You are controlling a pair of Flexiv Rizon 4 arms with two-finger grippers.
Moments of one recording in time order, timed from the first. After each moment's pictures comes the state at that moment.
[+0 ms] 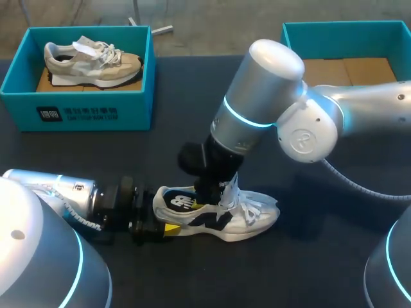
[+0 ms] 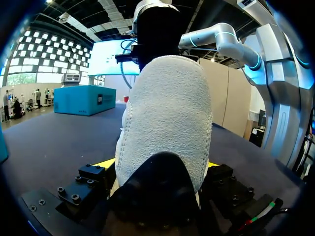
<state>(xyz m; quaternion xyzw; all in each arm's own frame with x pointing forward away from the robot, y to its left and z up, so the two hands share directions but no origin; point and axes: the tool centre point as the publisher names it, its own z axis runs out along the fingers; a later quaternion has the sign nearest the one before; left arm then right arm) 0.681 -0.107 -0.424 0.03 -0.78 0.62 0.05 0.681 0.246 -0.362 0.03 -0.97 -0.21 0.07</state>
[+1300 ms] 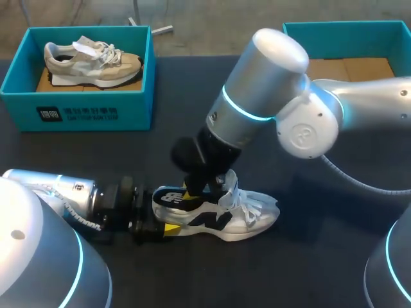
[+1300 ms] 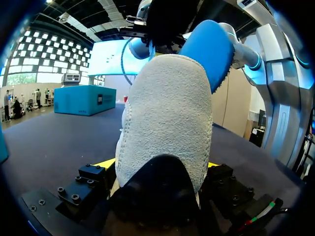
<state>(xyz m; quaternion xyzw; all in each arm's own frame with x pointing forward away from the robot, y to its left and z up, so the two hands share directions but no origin) 0.681 -0.107 -0.424 0.03 -0.78 0.62 0.05 0.682 0.268 -0.331 0.14 -0.96 -0.24 0.04</state>
